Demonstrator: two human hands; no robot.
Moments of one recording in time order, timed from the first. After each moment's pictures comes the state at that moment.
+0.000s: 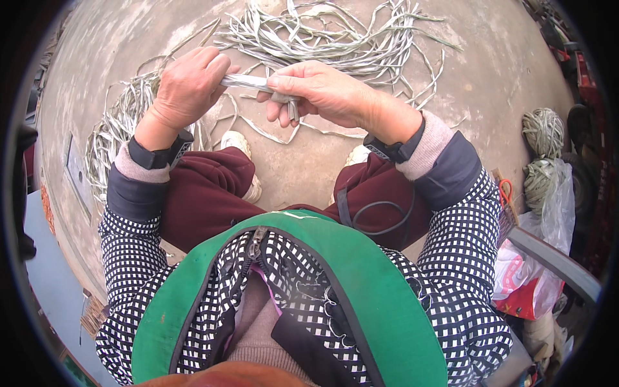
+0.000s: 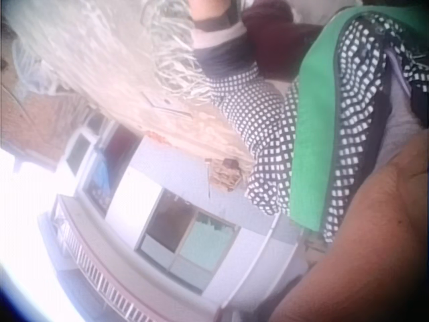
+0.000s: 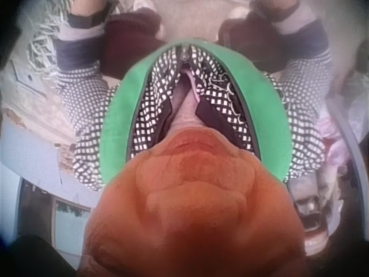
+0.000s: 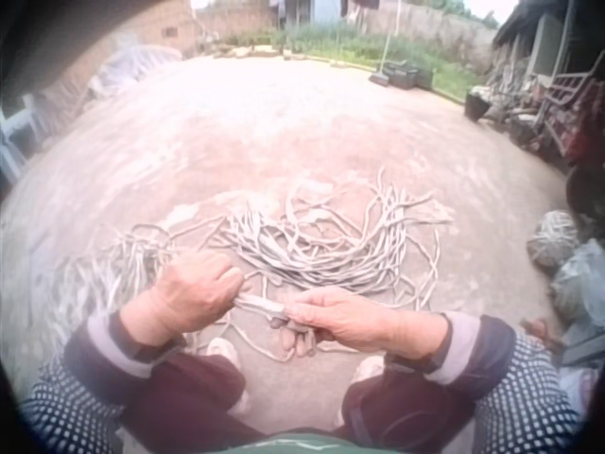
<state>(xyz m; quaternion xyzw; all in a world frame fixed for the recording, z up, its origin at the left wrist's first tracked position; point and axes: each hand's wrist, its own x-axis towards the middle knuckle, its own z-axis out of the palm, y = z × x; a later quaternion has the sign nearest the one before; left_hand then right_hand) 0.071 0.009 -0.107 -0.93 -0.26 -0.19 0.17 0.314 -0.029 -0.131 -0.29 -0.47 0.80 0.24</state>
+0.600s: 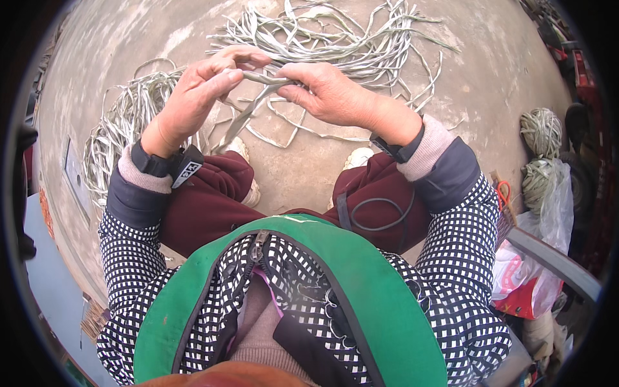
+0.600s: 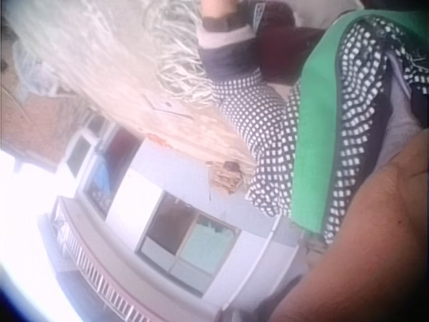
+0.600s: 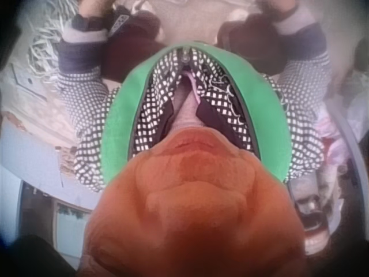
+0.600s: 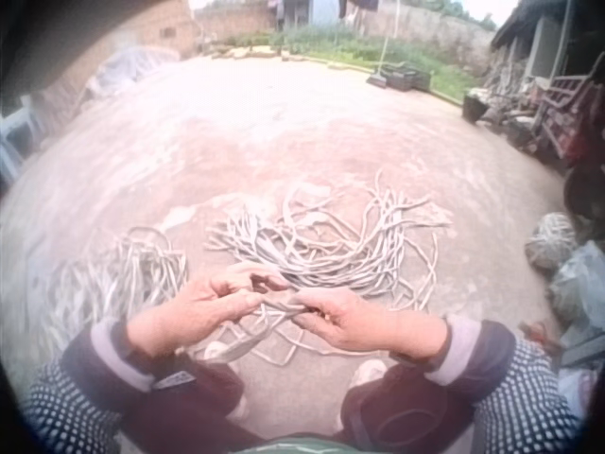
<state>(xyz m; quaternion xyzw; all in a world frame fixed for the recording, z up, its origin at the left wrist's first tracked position) 0.093 0.002 -0.110 -0.72 -0.27 -0.34 -0.55 0.321 -0.022 -0.140 -0.35 -0.81 0.37 0.30</state>
